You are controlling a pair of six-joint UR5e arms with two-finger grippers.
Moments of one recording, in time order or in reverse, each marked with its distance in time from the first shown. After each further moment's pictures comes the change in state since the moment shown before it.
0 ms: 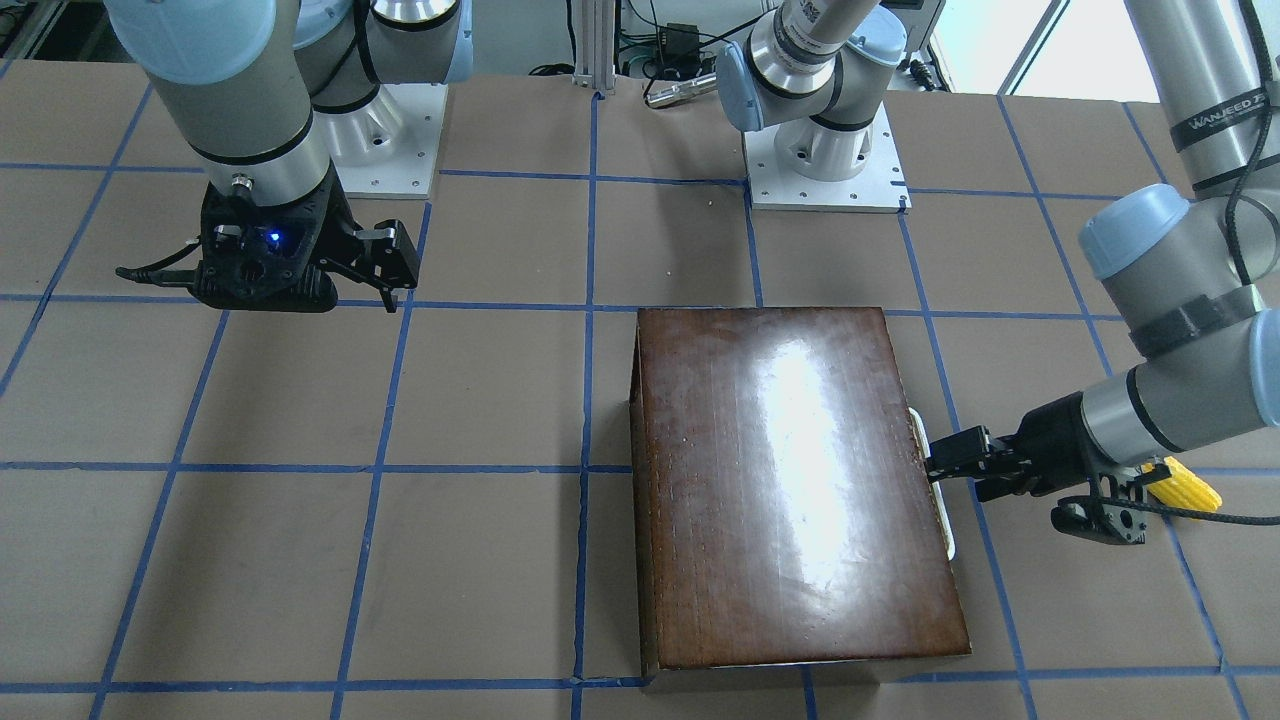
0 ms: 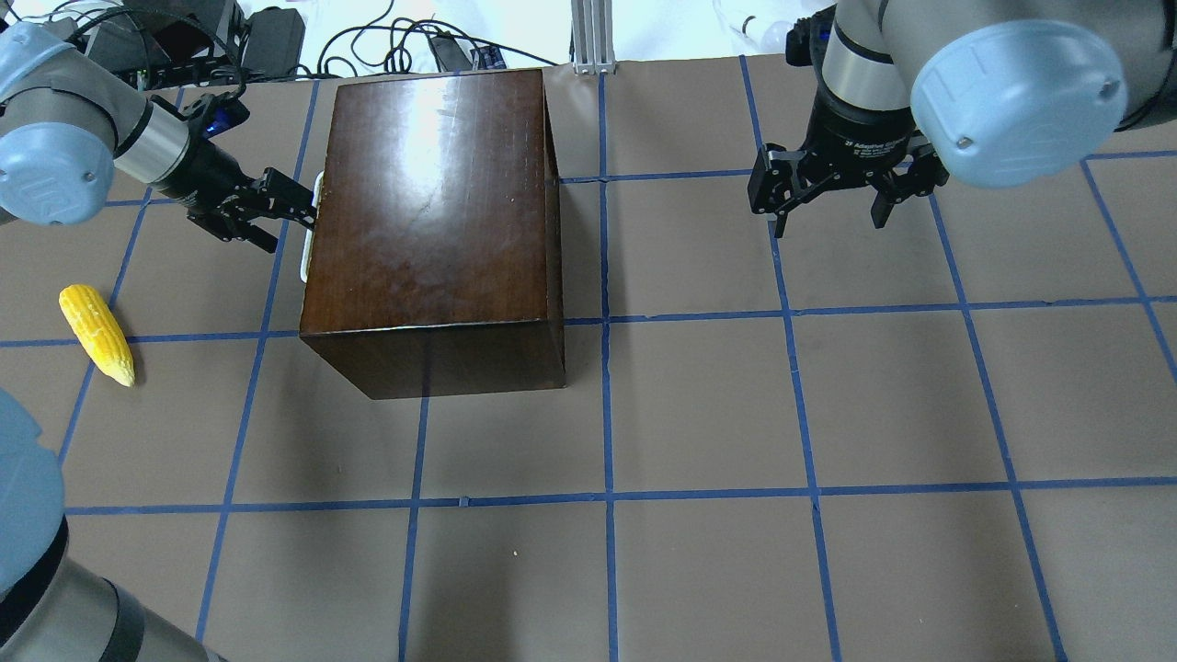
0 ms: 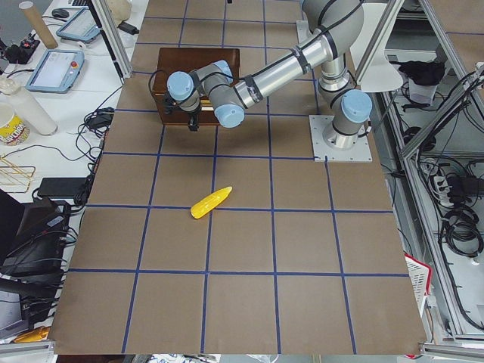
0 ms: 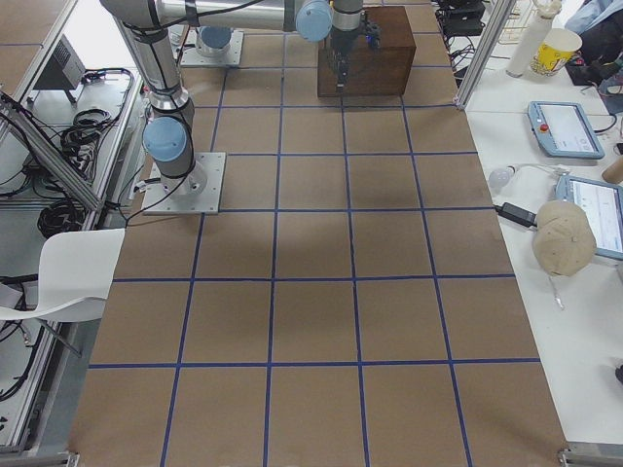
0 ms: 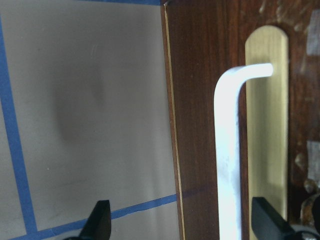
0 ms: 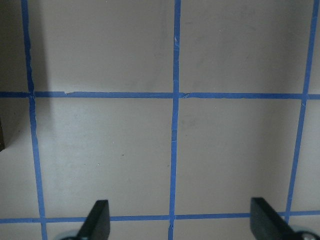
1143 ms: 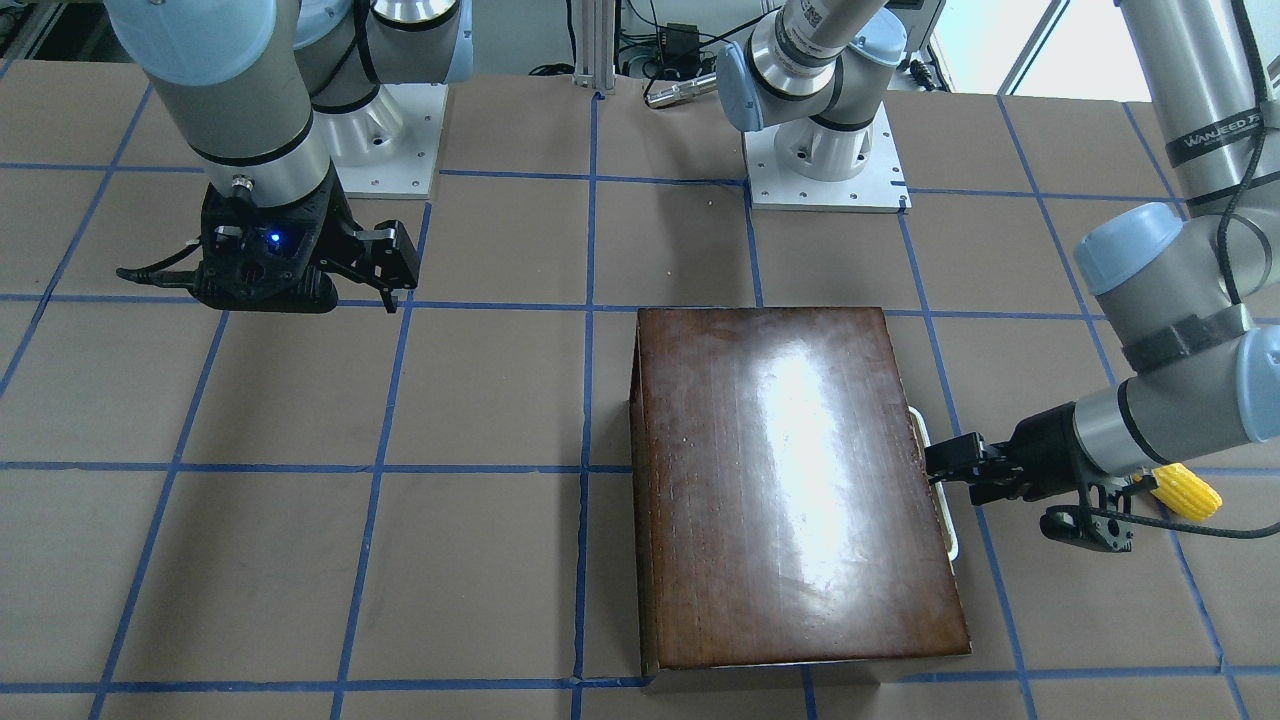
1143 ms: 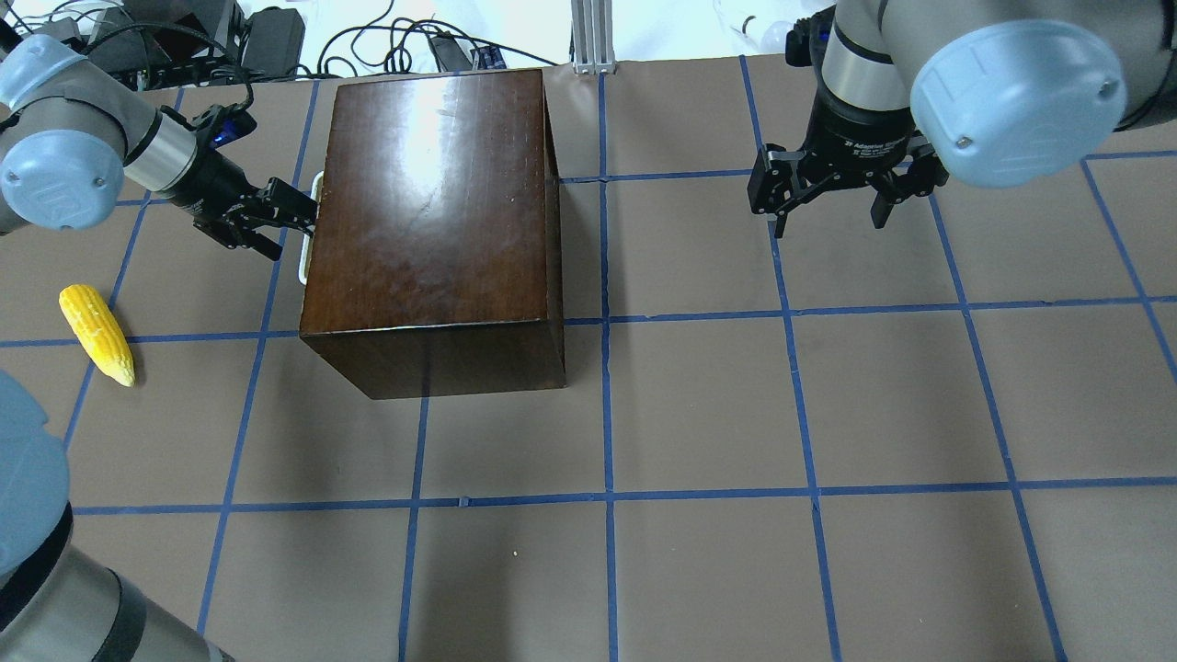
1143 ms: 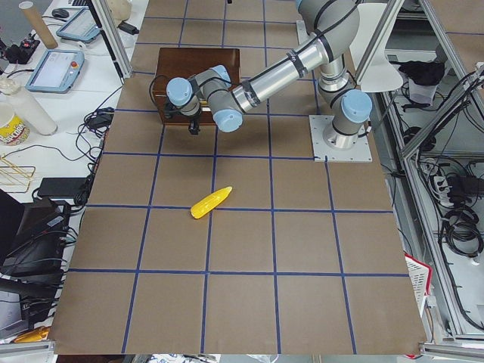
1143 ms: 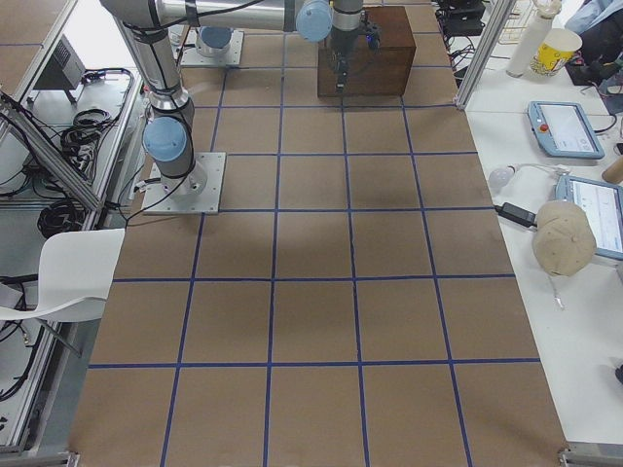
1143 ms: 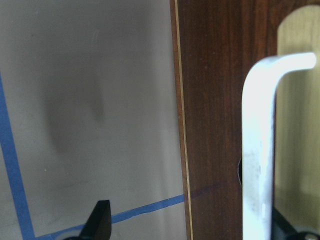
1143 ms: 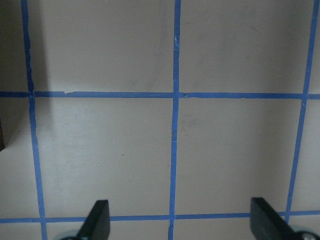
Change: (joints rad) left arm 0.003 -0.021 -0.001 0.002 0.010 0.025; right arm 0.000 0.001 0.000 0.000 0.000 0.000
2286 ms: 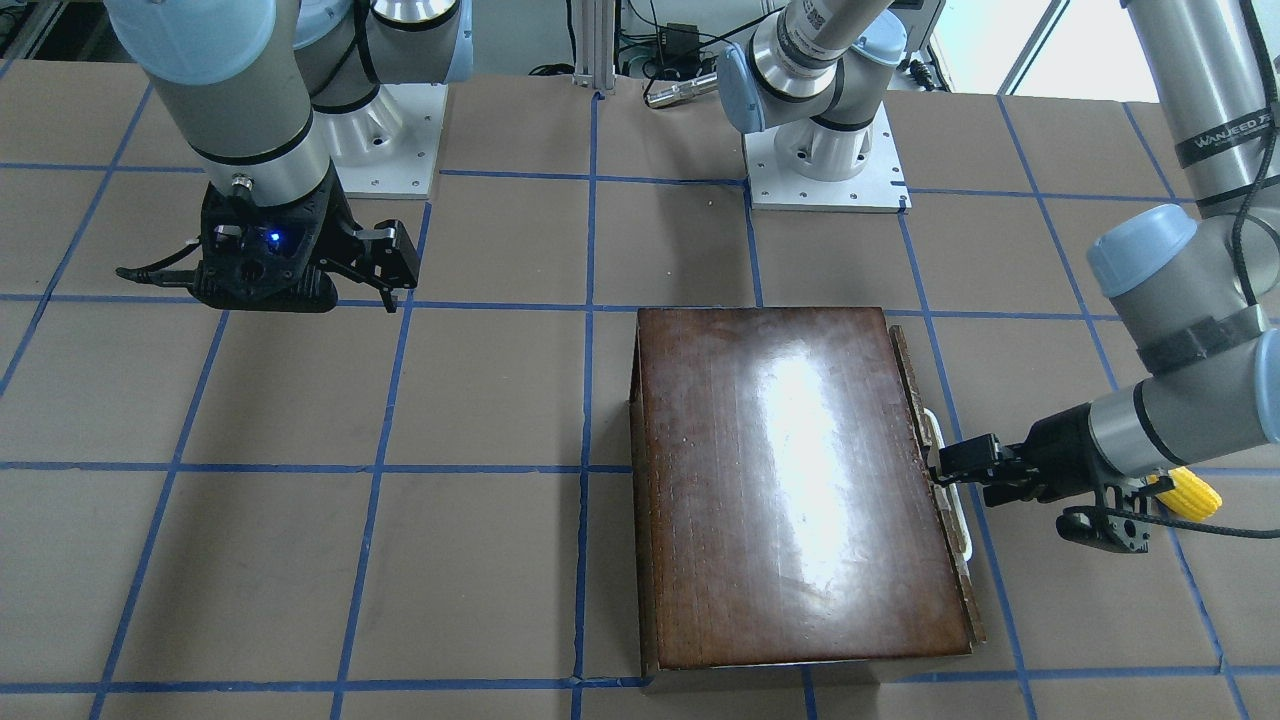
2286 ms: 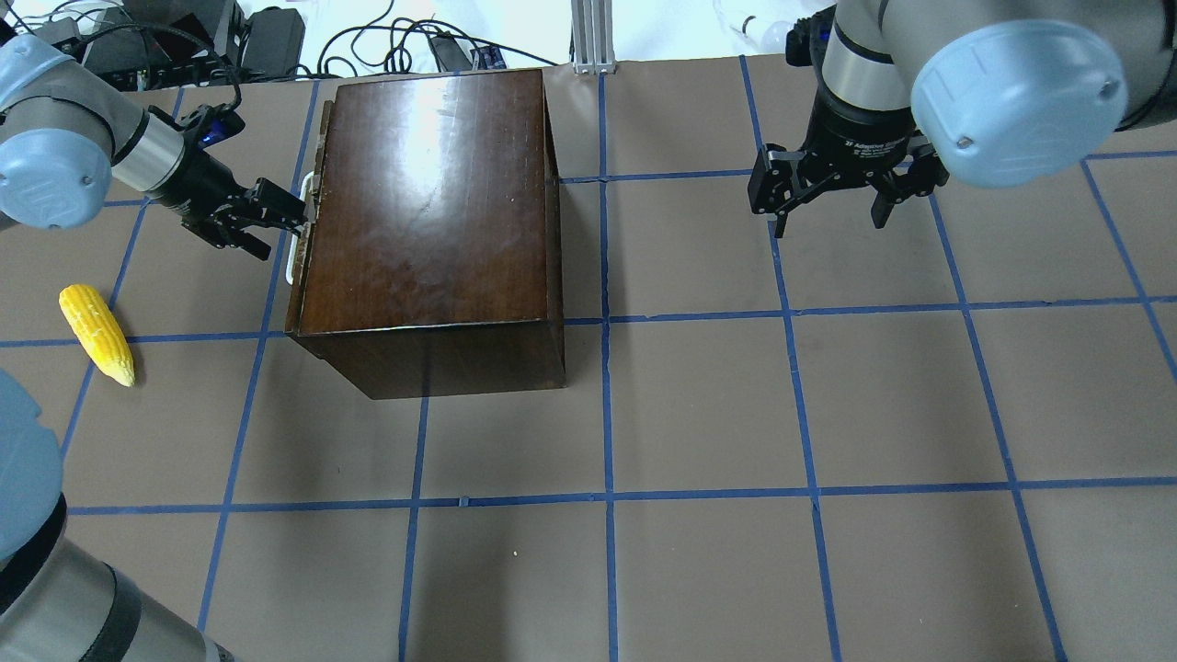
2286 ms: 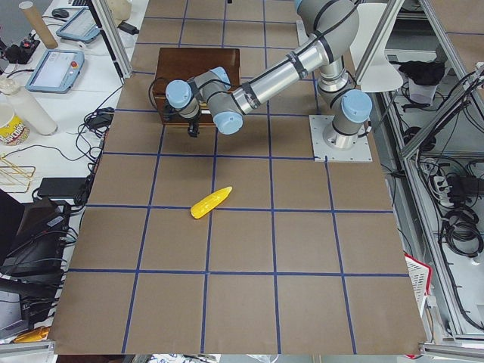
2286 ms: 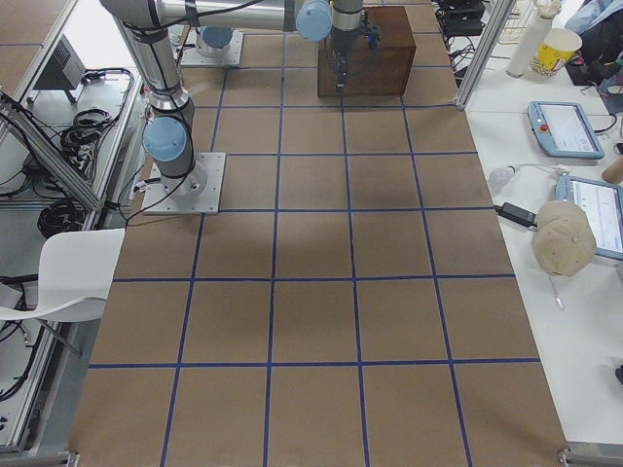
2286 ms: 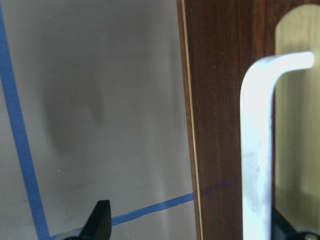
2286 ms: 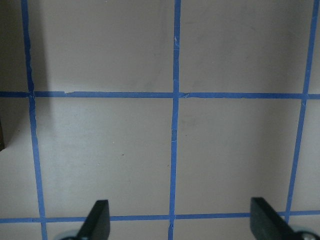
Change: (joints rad) left arm 0.030 -0.008 0.010 -0.006 0.008 0.030; right arm 0.000 -0.001 0.000 0.000 0.000 0.000
